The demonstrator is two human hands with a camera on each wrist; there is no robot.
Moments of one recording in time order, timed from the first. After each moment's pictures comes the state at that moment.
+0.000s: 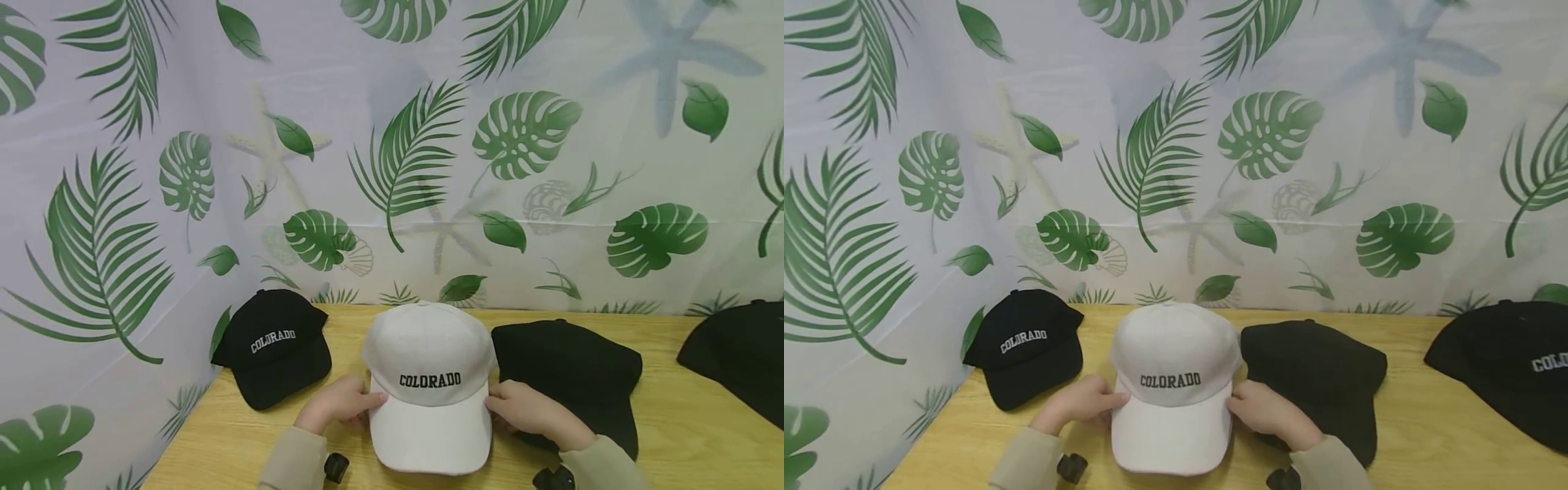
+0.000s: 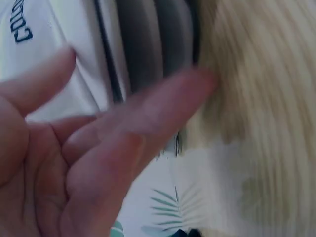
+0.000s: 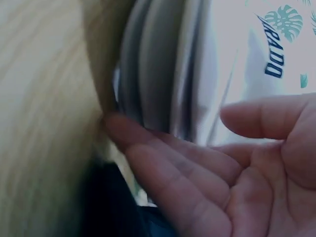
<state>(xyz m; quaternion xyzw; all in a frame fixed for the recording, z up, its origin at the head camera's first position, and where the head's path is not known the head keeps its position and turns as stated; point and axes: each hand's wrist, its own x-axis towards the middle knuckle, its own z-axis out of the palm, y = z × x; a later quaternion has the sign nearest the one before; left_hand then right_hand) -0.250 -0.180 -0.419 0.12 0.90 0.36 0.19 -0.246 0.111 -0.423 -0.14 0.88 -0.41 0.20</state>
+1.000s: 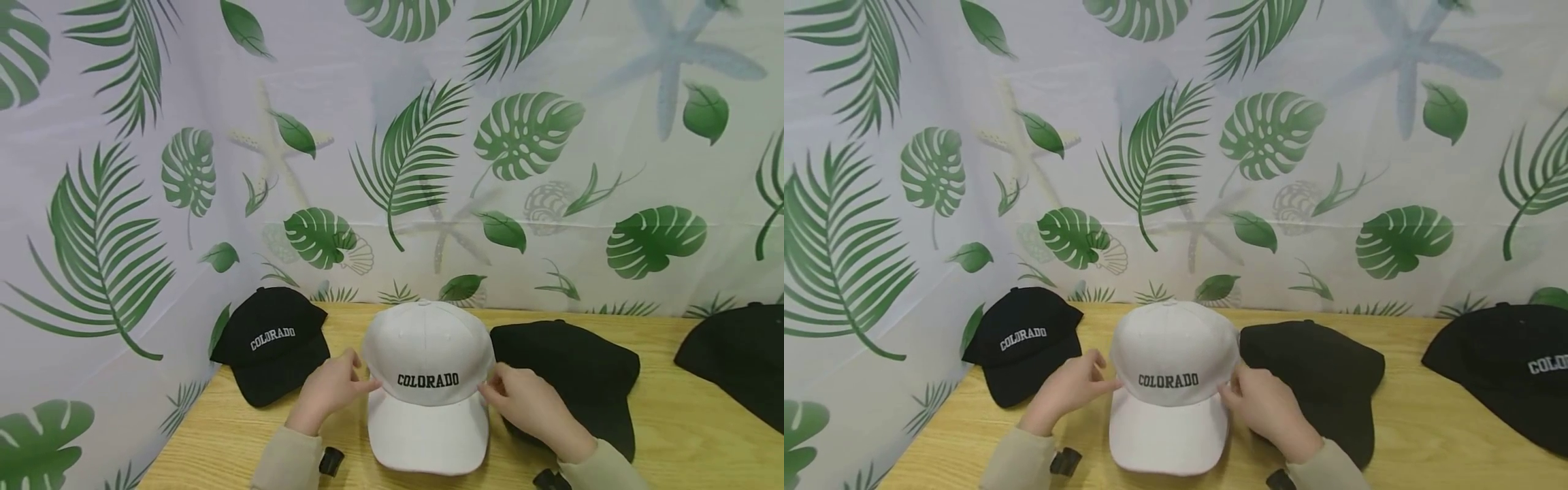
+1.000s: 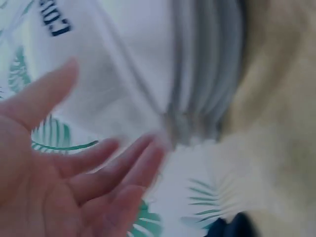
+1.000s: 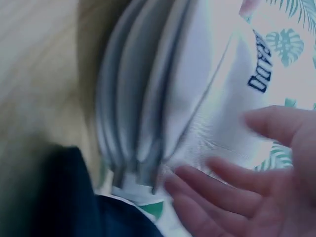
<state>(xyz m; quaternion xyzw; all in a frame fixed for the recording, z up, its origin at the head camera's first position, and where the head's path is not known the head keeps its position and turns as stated) -0.243 -0.179 -0.397 0.10 0.95 0.28 0.03 -0.237 0.103 -0.406 -0.16 0.95 -0.29 0.02</state>
